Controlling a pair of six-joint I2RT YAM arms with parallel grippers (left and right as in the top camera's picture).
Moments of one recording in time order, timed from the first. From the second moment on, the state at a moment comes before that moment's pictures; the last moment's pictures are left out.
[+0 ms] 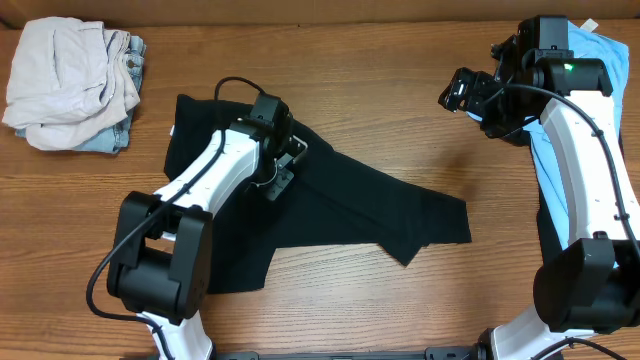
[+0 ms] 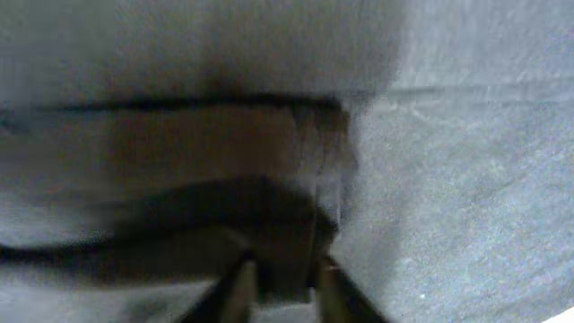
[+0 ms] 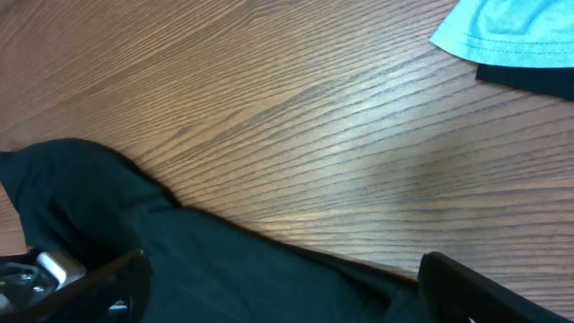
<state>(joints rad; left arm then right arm) -0.32 1.93 1.32 -0.89 0.01 0.32 -0.04 1.79 1.69 -1.08 -0.30 0.31</state>
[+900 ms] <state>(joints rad) -0.28 1.95 2.01 -0.76 -0.05 0.11 -0.03 1.79 1.61 -1.09 -0.30 0.30</state>
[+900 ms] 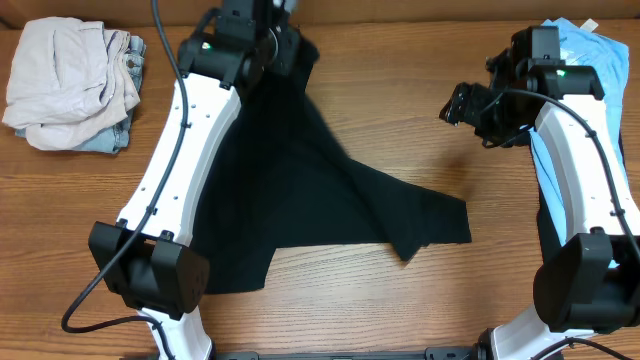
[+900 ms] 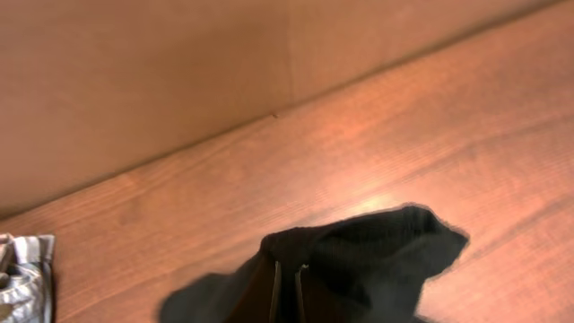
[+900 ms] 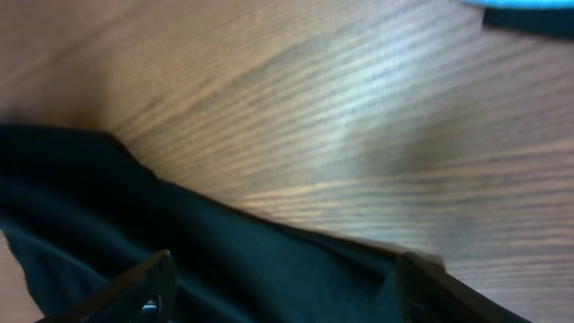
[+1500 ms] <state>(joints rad) -0.15 1.98 2.01 -0.80 -0.05 0.10 0.39 1.79 1.32 -1.11 -0.20 0.30</state>
